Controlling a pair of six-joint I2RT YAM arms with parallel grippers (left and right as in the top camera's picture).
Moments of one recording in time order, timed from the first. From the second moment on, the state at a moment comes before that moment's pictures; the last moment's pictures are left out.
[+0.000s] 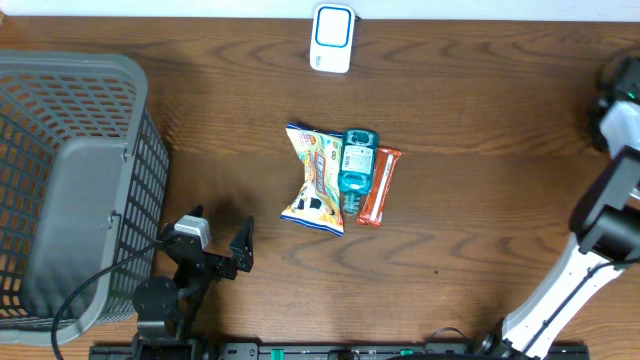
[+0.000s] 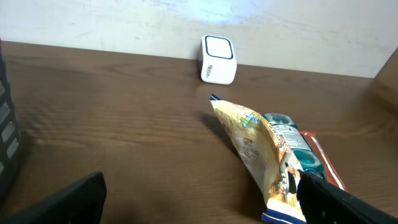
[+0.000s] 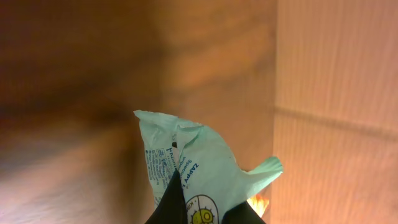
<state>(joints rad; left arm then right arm) -0.02 0.03 0.07 -0.21 0.31 -0.17 -0.50 2.30 1.73 -0.48 0.68 -0.56</state>
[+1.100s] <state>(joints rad) -0.02 0.03 0.07 -0.21 0.31 -0.18 0.00 2.02 1.72 -0.80 0.03 0.11</state>
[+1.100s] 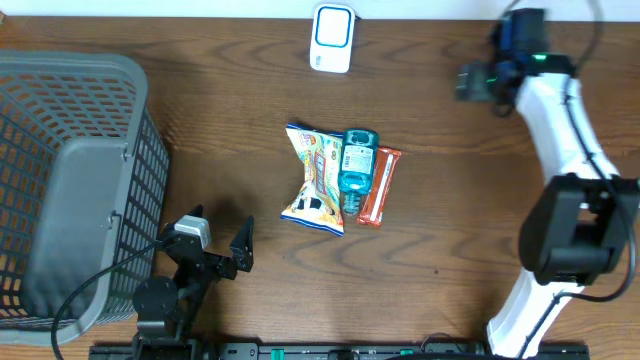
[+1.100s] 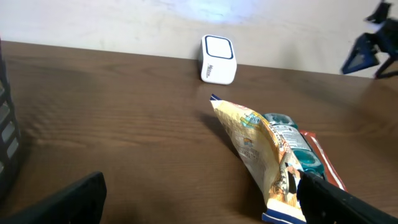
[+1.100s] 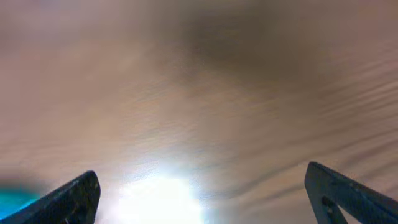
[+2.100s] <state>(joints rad) -0.02 0.03 0.07 -0.21 0.31 -0.18 0.61 2.02 1.49 -1.09 0.25 0.54</state>
